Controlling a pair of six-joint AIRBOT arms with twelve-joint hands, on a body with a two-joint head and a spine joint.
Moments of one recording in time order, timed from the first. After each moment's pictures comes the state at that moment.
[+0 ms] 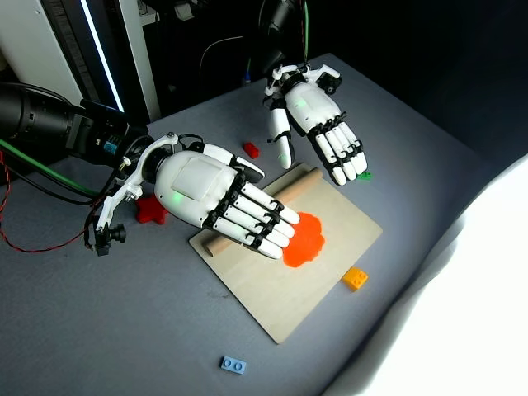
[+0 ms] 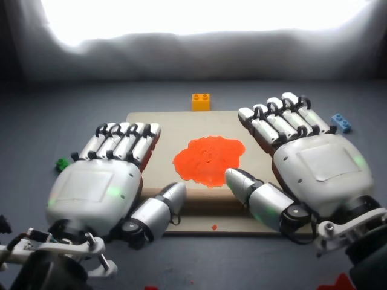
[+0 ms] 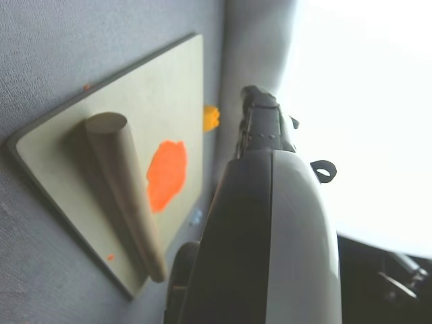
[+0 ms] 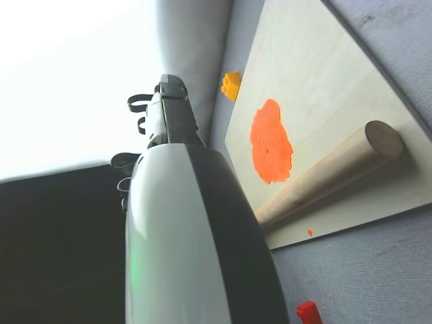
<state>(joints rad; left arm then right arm) 0.83 -1.21 0.80 -0.82 -1.30 1.61 -0.74 -1.33 0.85 0.77 1.25 -1.65</state>
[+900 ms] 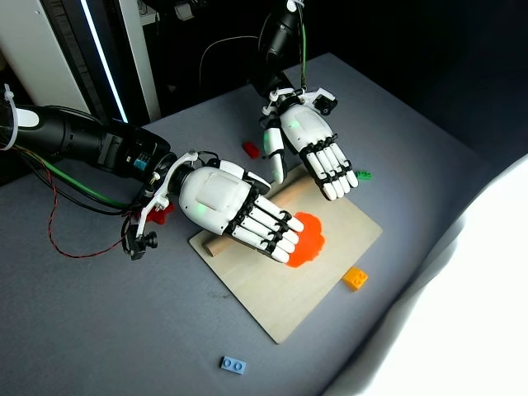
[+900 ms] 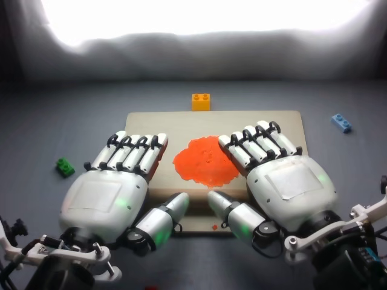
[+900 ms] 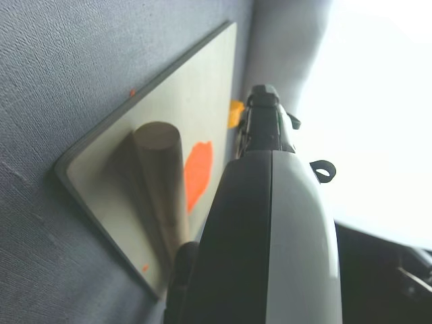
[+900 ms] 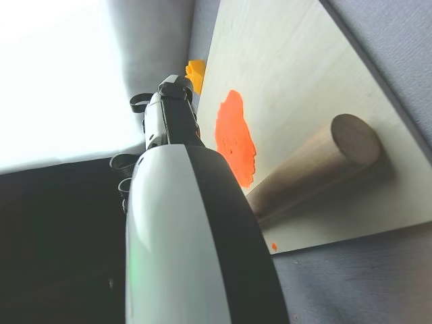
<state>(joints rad) 0.89 -1.31 0.96 -0.71 -1.28 1.50 -0.76 -1.49 1.02 0.77 1.20 -1.69</state>
